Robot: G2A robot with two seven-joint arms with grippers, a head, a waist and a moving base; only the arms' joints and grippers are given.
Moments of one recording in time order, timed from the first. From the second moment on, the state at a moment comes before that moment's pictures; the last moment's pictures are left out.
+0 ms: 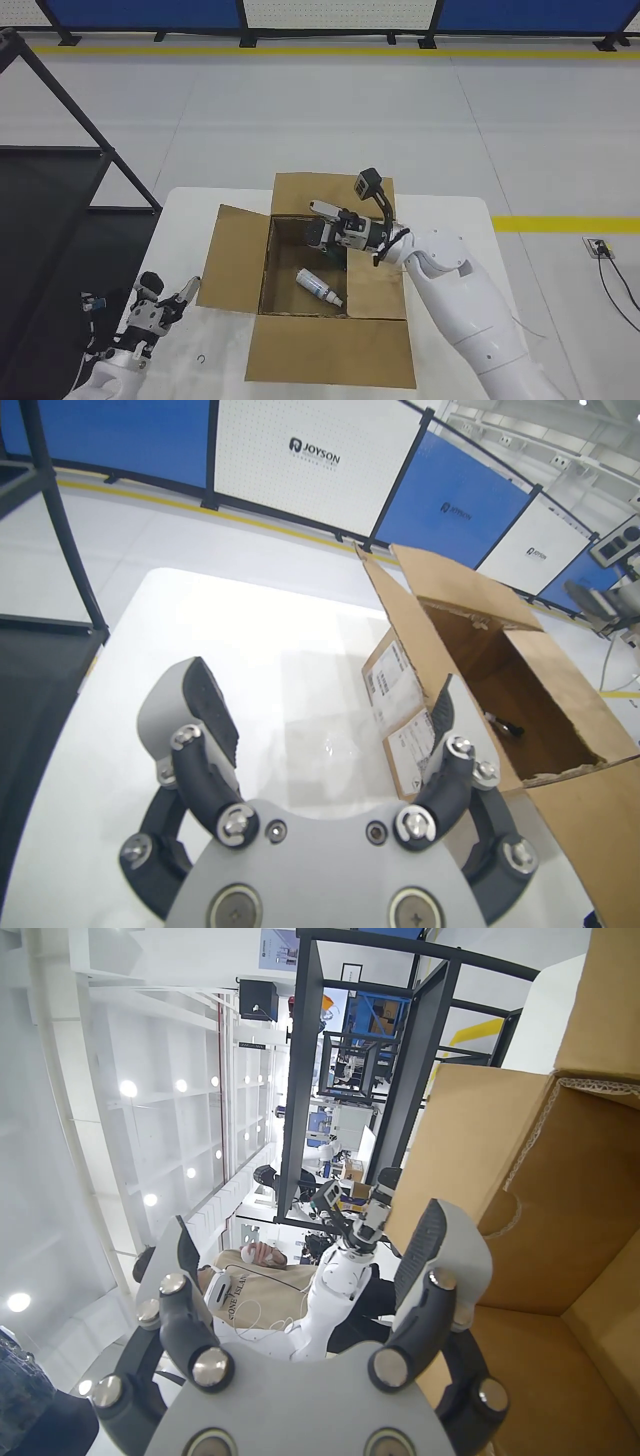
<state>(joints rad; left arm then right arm) 1.57 -1.15 -1.76 -1.87 0.82 -0.26 -0.04 -0.55 -1.42 1.09 -1.06 0.44 -0.20 1.00</state>
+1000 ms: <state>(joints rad) 1.32 -1.15 -1.41 -2.11 0.74 -0.35 -0.46 -0.99 -1.27 1.51 -1.52 0.27 -0.14 1.03</state>
